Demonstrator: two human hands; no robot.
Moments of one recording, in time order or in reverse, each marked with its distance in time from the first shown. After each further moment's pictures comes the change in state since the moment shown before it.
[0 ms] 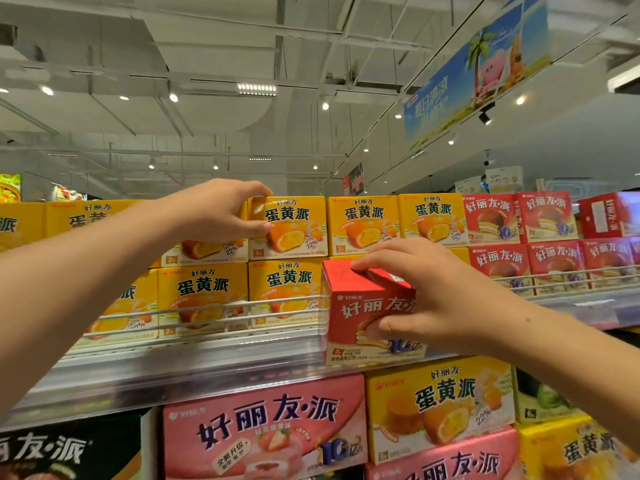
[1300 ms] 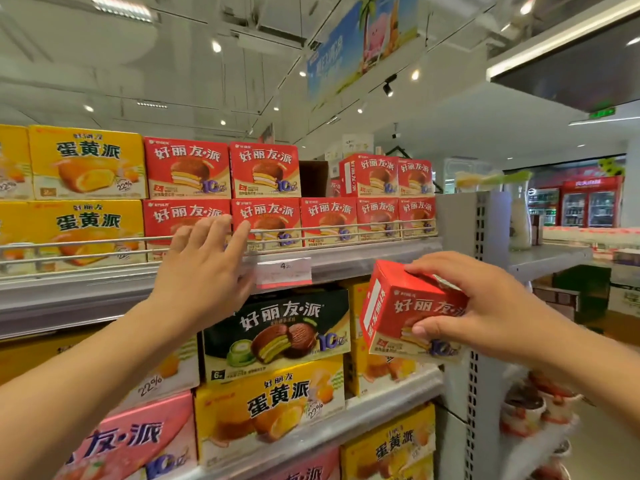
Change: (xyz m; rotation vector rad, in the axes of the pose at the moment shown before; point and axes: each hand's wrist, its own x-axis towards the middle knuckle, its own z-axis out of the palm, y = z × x) left_hand 0.055 0.417 0.188 0.194 0.319 0.088; right_hand -0.319 0.317 -0.132 0.109 -0.043 0.367
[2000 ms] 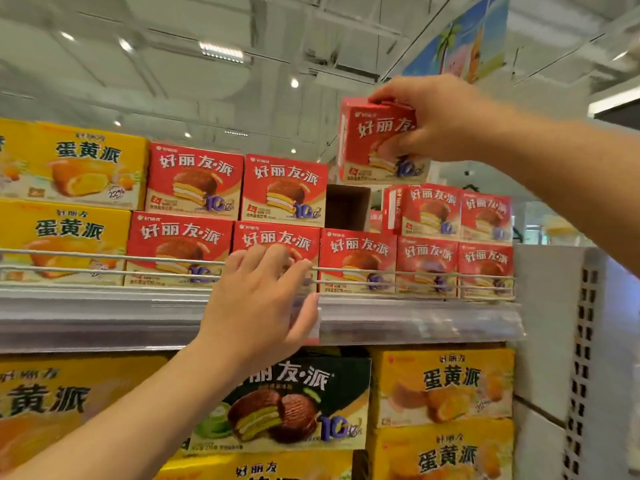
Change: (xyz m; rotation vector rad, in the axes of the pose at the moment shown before) left_hand 0.042 0.066 0.030 -0.131 0.232 -0.054; right_hand 0.269 0.011 -0.082 -0.309 0.229 -0.338
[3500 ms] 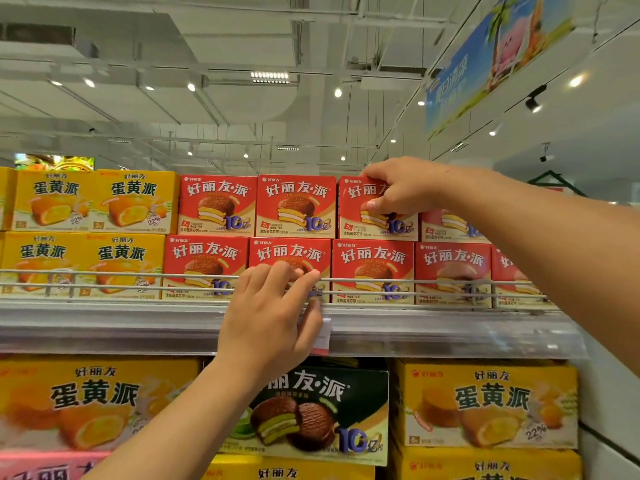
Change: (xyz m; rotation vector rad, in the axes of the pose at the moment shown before) left_hand -0.002 0.006 0.010 0.084 0.063 -0.061; right_hand 0.018 0.020 0.085 0.170 -0.353 -0.015
